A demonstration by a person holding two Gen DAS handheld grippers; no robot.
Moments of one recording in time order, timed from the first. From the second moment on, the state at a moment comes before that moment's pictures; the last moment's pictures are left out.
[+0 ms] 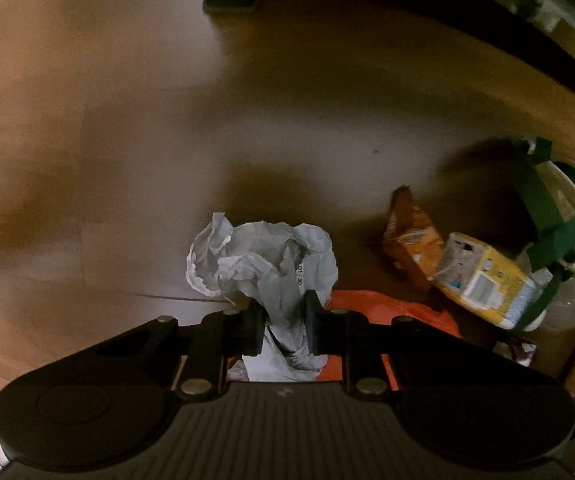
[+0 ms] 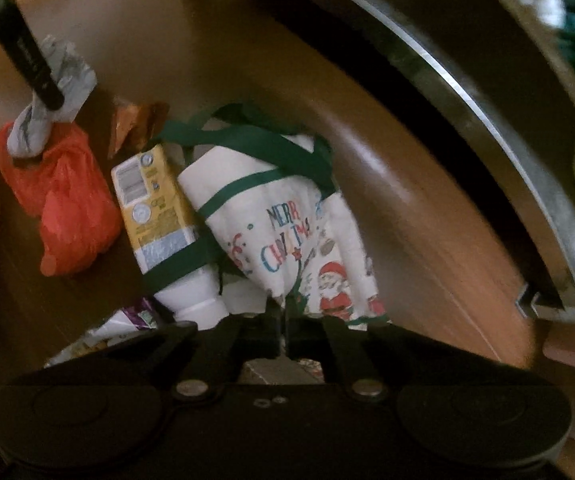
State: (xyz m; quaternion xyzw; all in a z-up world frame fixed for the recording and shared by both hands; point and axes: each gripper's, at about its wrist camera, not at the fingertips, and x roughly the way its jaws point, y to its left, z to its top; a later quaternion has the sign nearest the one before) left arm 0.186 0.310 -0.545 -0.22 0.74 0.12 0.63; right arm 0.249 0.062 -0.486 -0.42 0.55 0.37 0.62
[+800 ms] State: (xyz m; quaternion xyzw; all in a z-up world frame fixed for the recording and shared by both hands) left arm 0.208 0.239 -0.284 -0.15 0.66 -0.01 0.73; right arm 0.242 -0.007 -0.249 -0.22 0.54 0.35 0.73
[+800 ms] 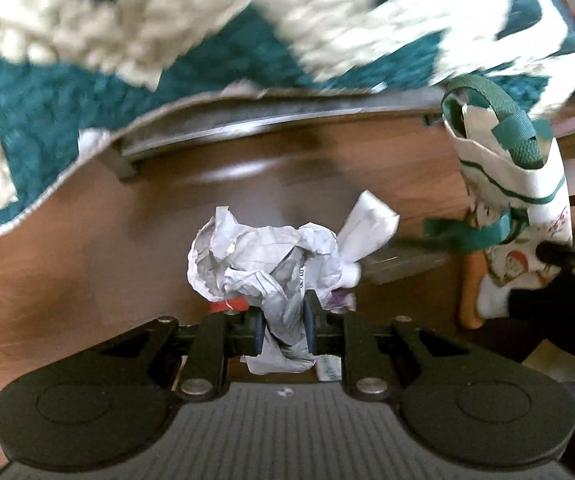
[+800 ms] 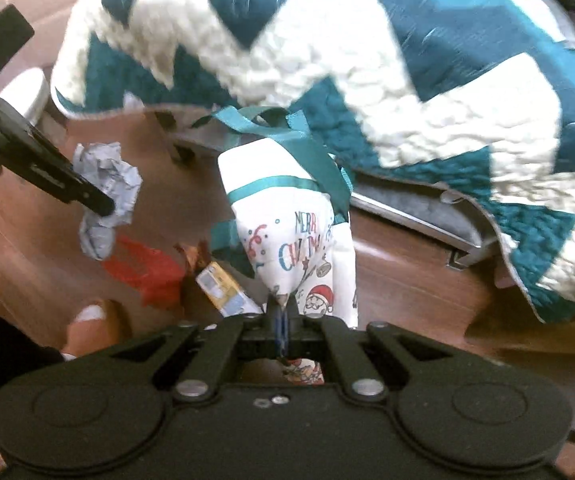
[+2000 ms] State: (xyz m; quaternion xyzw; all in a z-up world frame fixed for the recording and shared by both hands) left arm 0.198 0.187 -0.221 -0.35 0.53 0.07 0.77; right arm 0.204 -0.127 -0.127 -0.09 0.49 0.30 0.81
